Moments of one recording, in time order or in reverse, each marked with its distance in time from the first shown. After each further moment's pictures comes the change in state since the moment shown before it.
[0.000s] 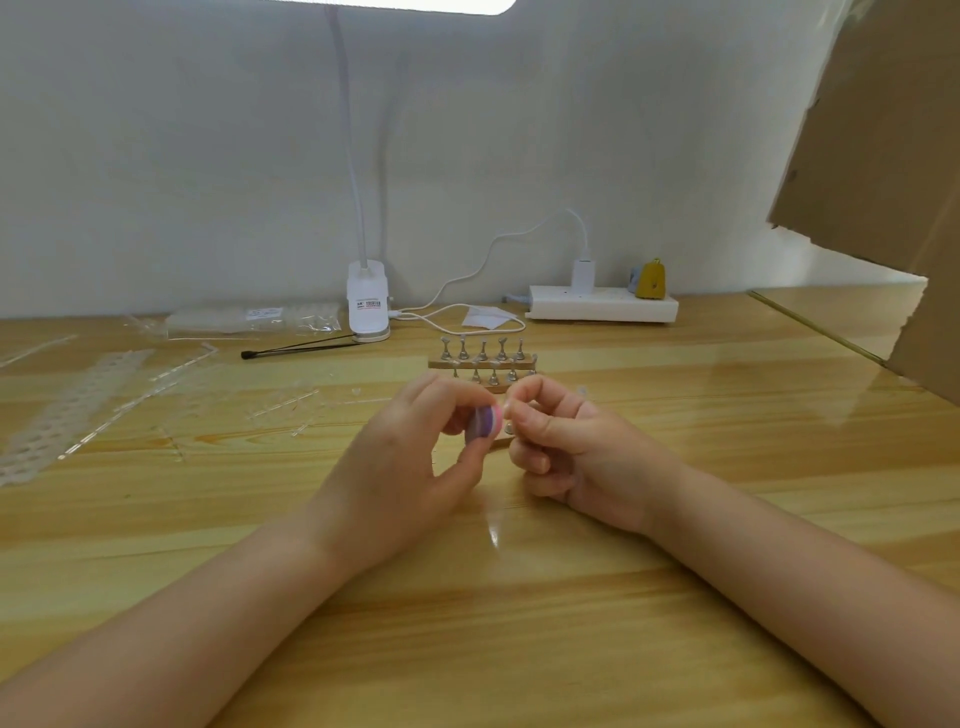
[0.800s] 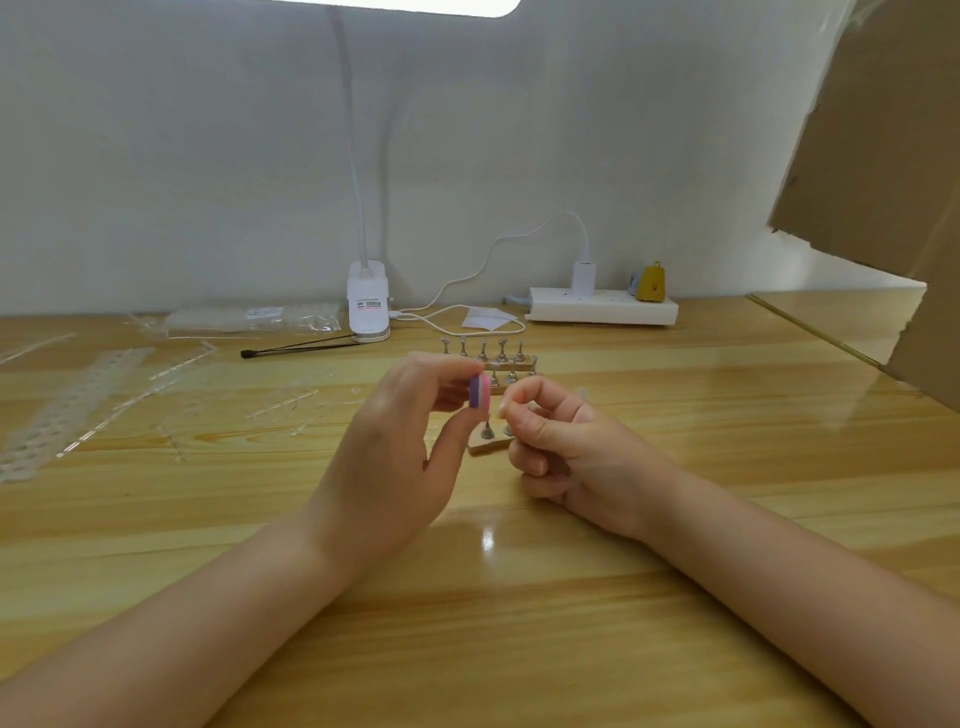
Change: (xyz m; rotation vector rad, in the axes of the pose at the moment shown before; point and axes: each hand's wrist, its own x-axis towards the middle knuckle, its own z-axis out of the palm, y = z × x) left_hand 0.004 0.005 -0.001 -0.095 0.114 -0.053; right_hand 0.003 0.003 0.001 -0.030 0.047 -0.024
